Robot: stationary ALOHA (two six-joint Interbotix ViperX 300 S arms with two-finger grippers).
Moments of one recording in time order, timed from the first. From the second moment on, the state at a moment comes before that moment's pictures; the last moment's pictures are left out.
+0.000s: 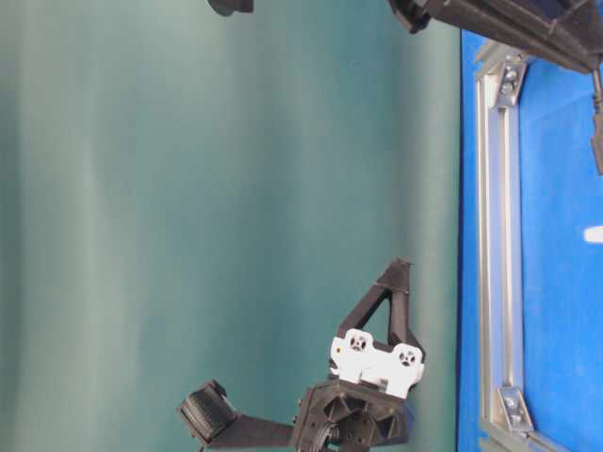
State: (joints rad) left arm 0.28 0.11 0.85 -0.08 -0.76 0.00; right arm 0.11 -0.09 0.99 0.07 -0.33 0.09
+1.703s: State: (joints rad) left arm 0.28 0.11 0.85 -0.08 -0.76 0.00; right arm 0.12 0.12 0.74 0.07 -0.33 0.09
